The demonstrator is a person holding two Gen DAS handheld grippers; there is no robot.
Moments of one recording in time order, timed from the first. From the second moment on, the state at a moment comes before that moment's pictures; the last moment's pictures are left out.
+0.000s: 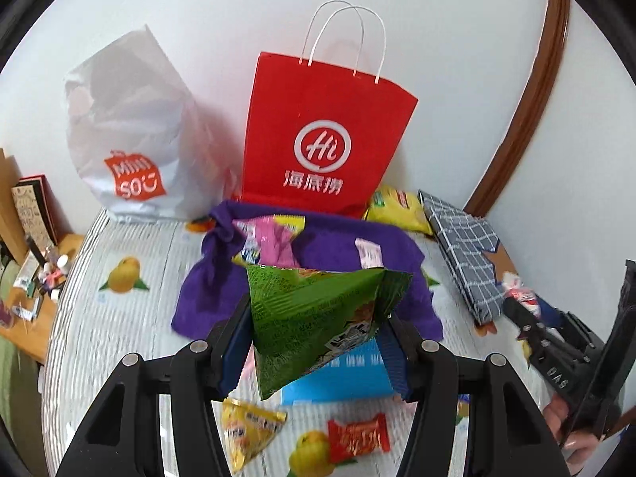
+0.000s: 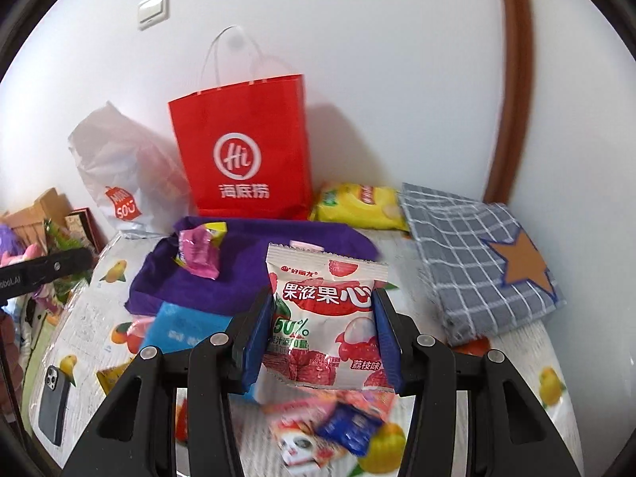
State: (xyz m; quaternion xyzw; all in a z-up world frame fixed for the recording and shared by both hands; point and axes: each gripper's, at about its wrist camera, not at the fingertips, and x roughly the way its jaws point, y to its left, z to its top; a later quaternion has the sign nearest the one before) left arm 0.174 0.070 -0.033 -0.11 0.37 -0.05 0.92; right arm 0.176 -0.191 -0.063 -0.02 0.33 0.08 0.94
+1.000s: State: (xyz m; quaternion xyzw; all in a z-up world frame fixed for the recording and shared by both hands) left arm 0.306 0.119 -0.078 -0.12 0.43 0.00 0.89; right arm 0.338 -0.168 -0.106 -0.05 0.40 0.13 0.91
